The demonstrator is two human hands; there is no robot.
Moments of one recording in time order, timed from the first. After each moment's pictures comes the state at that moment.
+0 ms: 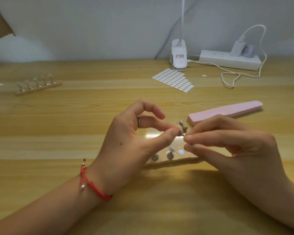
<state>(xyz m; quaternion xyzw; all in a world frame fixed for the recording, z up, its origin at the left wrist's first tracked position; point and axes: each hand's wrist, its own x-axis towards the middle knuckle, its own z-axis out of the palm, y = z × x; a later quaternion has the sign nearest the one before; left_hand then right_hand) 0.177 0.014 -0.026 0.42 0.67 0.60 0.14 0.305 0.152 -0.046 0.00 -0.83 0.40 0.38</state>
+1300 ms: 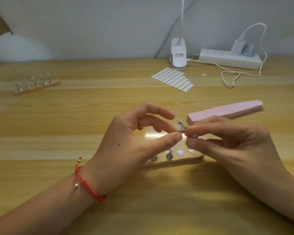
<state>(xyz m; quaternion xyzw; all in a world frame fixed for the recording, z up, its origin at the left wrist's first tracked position) 0.171 0.013 -0.024 0.45 0.68 0.55 0.15 0.302 0.148 -0.038 -0.09 -0.74 0.59 0.32</state>
